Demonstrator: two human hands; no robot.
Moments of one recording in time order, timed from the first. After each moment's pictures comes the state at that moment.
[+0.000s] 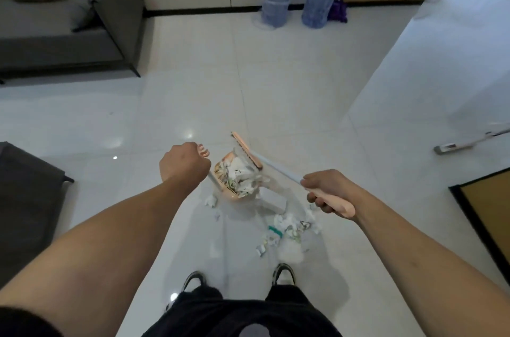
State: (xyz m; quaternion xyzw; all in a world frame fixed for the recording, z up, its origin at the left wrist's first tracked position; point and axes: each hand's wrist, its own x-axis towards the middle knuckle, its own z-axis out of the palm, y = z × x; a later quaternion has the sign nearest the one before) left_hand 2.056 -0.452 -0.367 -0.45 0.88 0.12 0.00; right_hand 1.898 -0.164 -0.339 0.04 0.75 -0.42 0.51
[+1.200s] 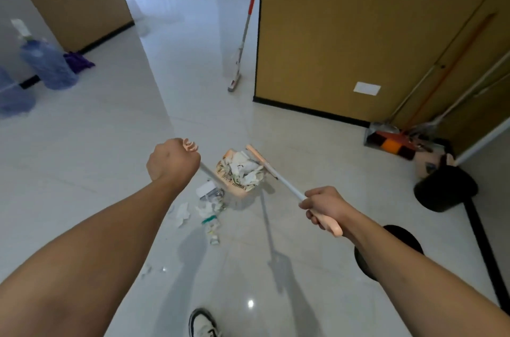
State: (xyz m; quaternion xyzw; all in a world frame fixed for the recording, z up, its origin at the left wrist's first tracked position) left_hand 2.137 -0.266 -0.283 0.02 0.98 0.21 -0.05; right_hand 2.343 -0.005 -0.306 0.42 0.69 -0.58 0.11
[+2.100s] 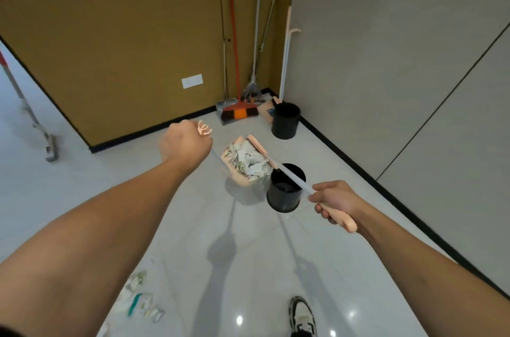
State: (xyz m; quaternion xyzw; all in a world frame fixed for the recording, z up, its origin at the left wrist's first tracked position) left_hand 2.255 0.001 -0.220 0.48 0.85 0.23 0.01; right_hand 2.587 0.007 -0.274 0.65 0.43 -0.59 -0.19
